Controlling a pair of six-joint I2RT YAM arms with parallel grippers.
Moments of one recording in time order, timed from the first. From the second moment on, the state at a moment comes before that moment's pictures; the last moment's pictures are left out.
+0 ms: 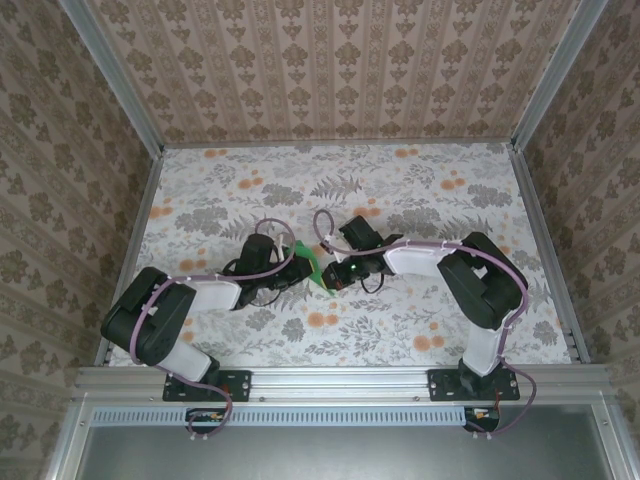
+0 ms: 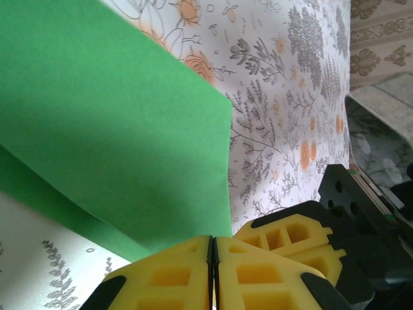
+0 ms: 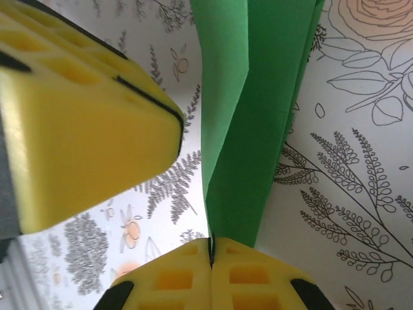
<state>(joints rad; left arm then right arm) -0.57 1.51 0.46 0.43 0.49 -0.93 0.65 1.84 1.00 -0.18 -0.54 0.27</state>
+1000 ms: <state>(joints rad) -0.60 1.66 0.45 0.58 0.50 -0.93 0.60 1.97 1.05 -0.19 -0.72 0.39</state>
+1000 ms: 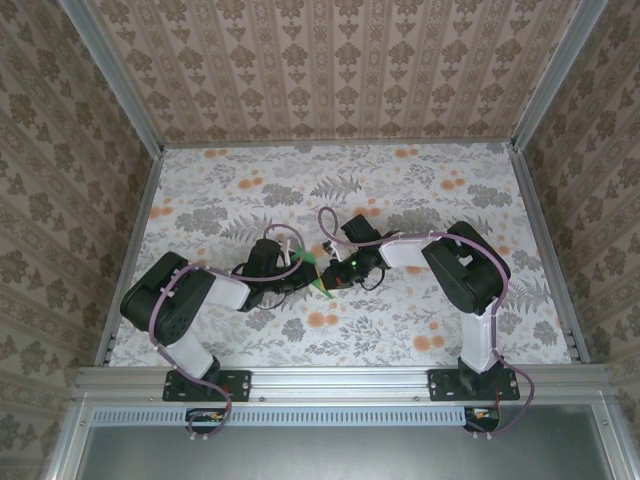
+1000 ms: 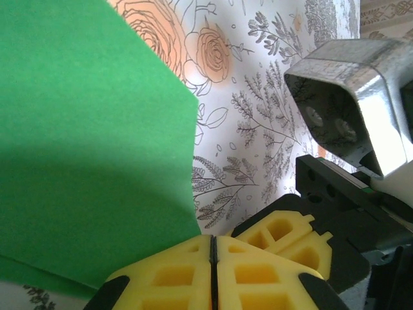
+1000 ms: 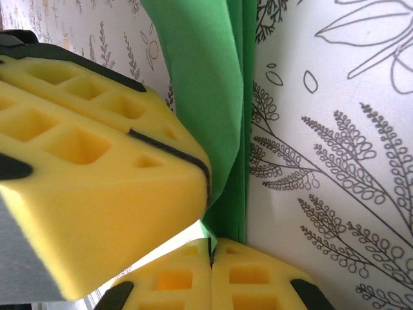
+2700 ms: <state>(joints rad) -0.60 1.71 0.45 0.61 0.48 -0.96 0.67 1.90 1.06 -0.30 -0.59 0.44</state>
